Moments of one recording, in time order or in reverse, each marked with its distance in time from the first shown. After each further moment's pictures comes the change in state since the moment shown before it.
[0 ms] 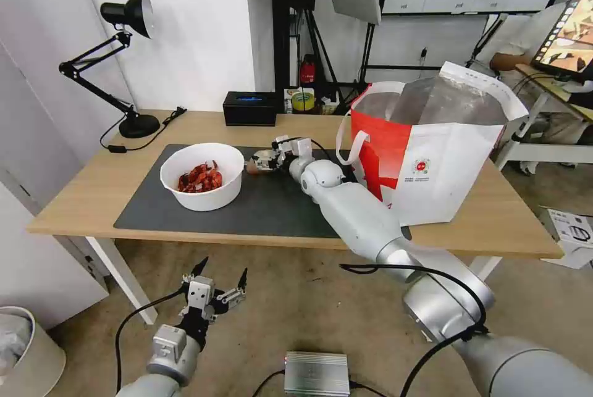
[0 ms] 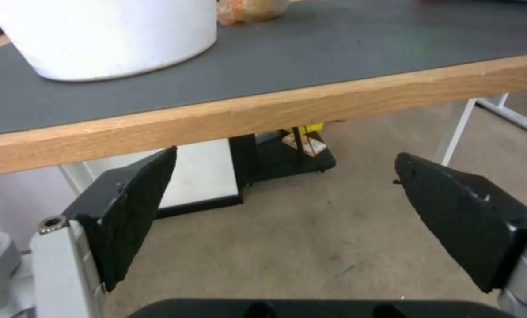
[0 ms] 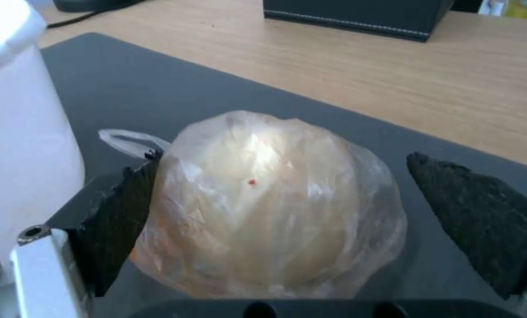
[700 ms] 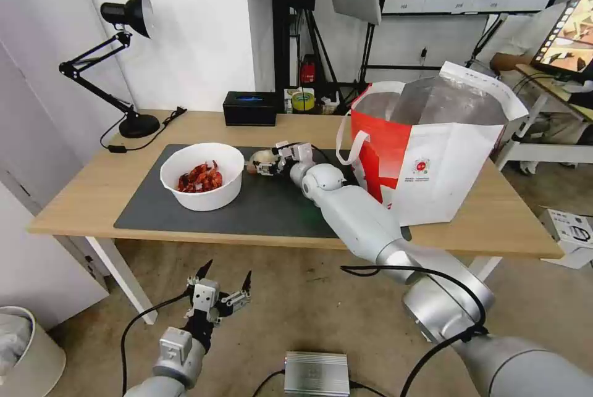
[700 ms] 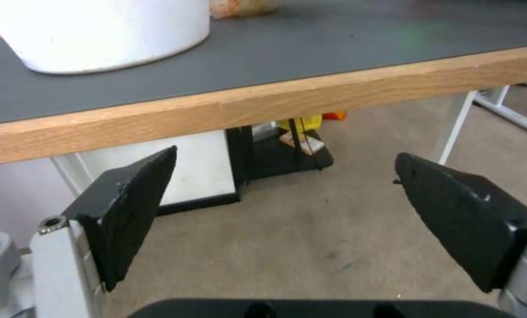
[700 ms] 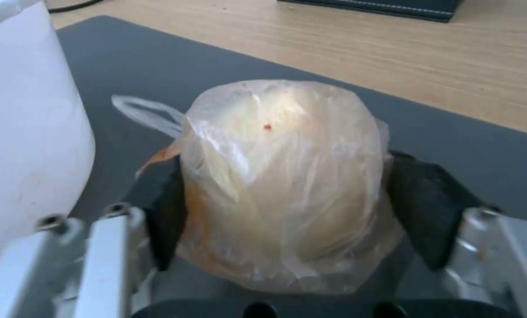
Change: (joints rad) left arm 0.001 -0.017 0.013 0.012 0.017 -0.009 0.000; right arm -0.010 0.001 -0.006 -0.011 -0.004 0.002 -0.032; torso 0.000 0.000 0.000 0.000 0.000
